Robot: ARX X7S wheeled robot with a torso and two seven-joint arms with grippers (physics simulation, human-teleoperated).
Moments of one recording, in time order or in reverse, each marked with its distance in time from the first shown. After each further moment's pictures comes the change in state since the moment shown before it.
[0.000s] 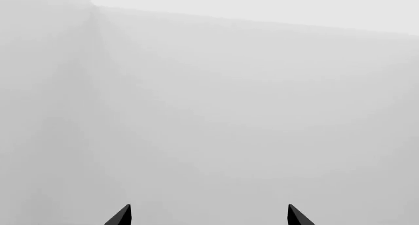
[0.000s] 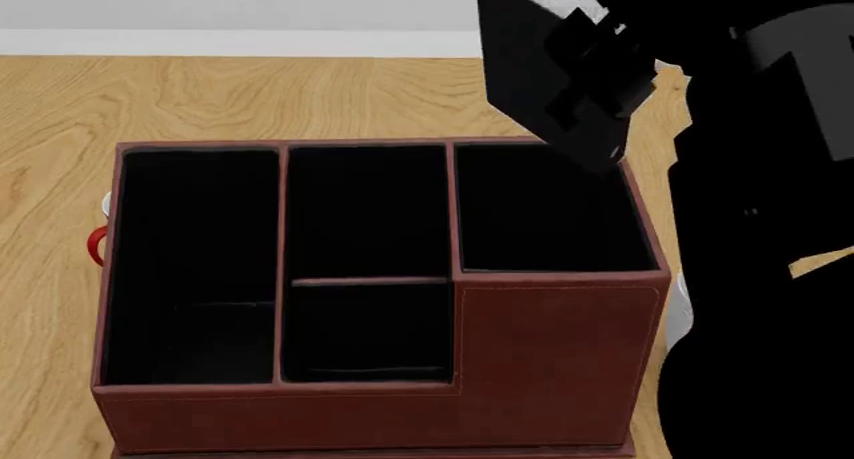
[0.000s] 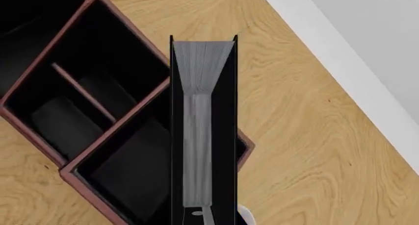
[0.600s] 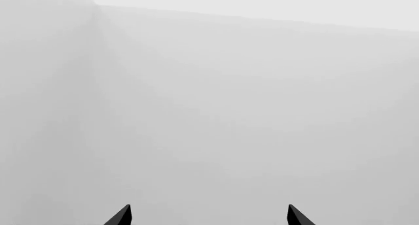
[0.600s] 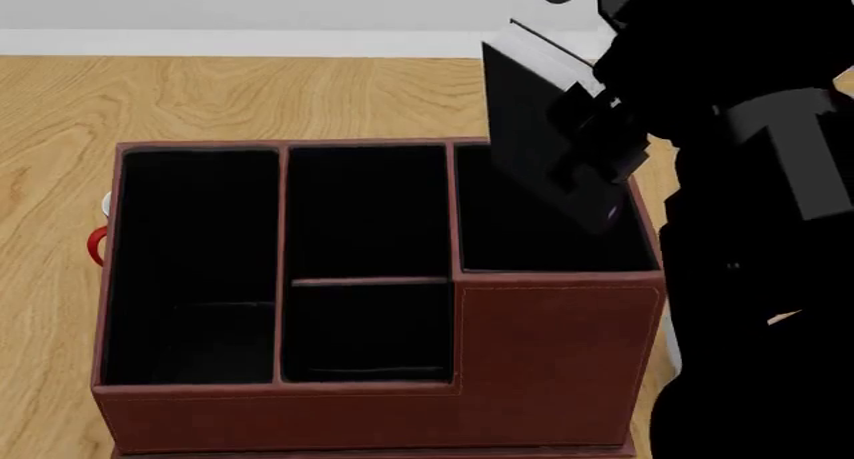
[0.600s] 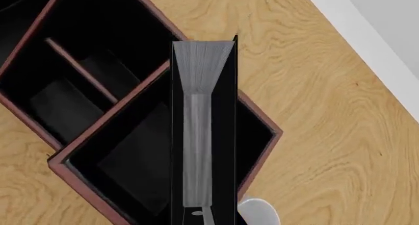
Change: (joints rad) left arm 0.008 -0.010 0.006 0.002 -0.009 0.002 -0.016; right arm -0.111 0.016 0.036 0.000 -0.010 -0.024 0.035
